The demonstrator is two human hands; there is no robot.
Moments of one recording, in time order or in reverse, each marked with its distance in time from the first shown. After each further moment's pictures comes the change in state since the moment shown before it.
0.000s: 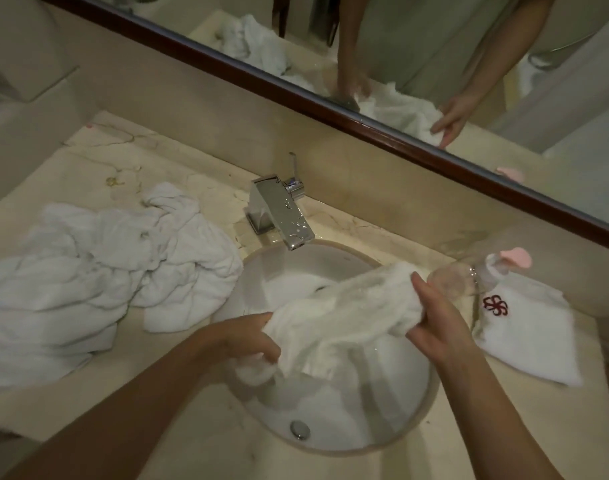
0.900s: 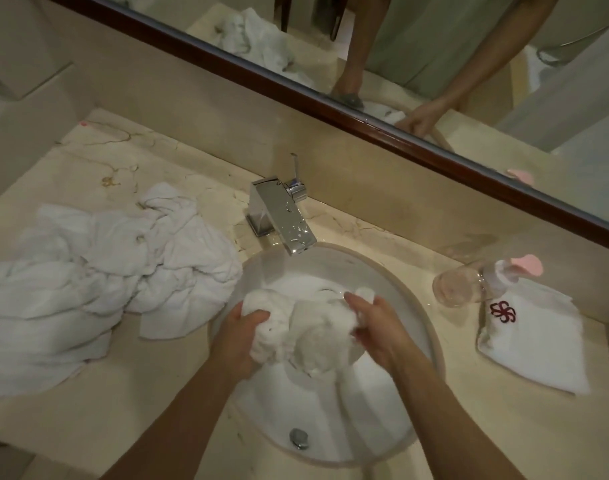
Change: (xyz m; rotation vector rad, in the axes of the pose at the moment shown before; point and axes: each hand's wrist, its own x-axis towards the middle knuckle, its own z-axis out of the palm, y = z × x) left_hand 0.031 -0.010 0.027 -1.107 0.588 0.048; right_hand 0.028 0.057 0.037 -0.532 0.149 0.043
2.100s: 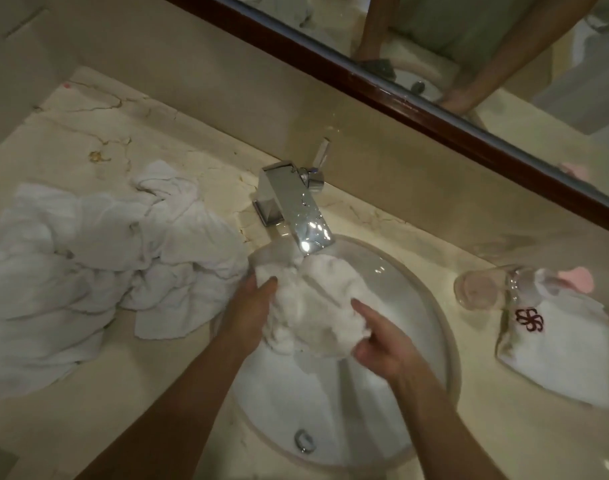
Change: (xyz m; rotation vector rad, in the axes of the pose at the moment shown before) left_hand 0.057 0.005 0.015 0.088 -0.042 0.086; right_hand 0.028 0.021 0.002 0.363 -0.133 0.383
